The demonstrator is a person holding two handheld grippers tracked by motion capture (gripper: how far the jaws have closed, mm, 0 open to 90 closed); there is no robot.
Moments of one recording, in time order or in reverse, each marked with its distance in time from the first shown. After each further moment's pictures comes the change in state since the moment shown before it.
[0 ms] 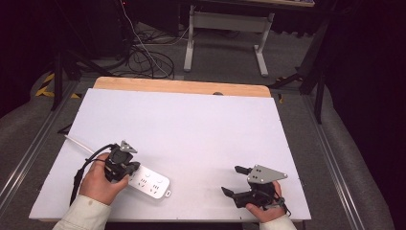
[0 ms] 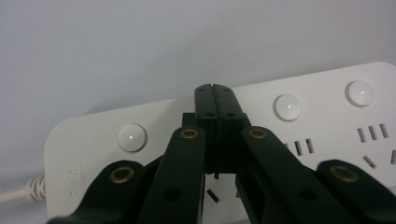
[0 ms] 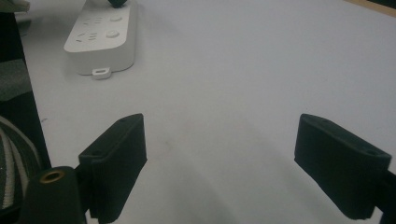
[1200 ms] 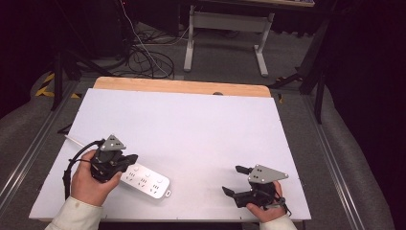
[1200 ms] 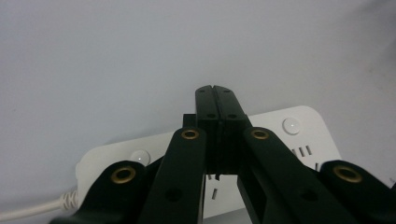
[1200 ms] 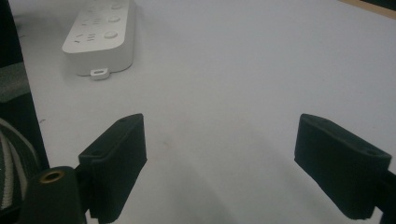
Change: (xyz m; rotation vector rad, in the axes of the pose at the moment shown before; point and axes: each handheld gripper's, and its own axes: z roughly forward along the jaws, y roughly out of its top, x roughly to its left) left arm -0.001 -0.001 -0.047 -0.222 -0.053 0.019; right arm -0.001 0.000 -0.001 -0.005 -0.005 0.005
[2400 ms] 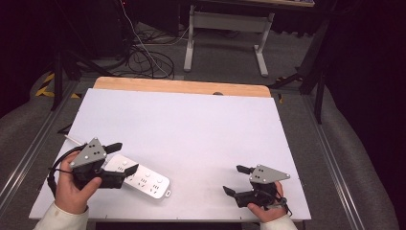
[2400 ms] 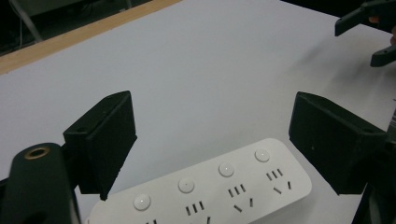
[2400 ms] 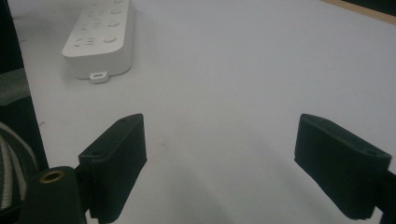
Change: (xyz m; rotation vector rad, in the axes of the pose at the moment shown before) left arm 0.004 -0.020 -0.038 -0.299 -0.095 0.168; right arm -0.001 -0.001 -0.003 -0.015 -0.005 0.002
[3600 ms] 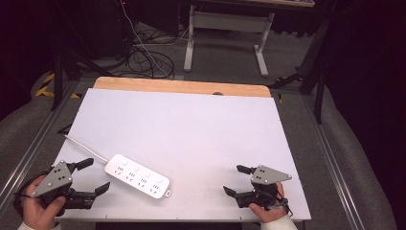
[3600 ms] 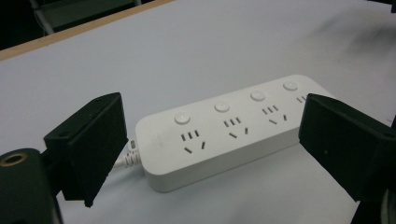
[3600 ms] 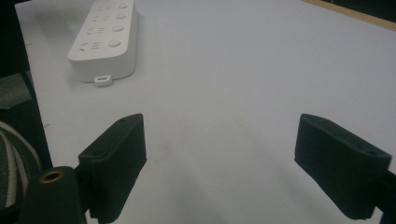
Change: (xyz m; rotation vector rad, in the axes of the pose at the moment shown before) left arm 0.020 -0.084 -0.035 -0.047 0.064 0.003; right arm 0.000 0.000 -0.002 -0.018 0.009 -0.006
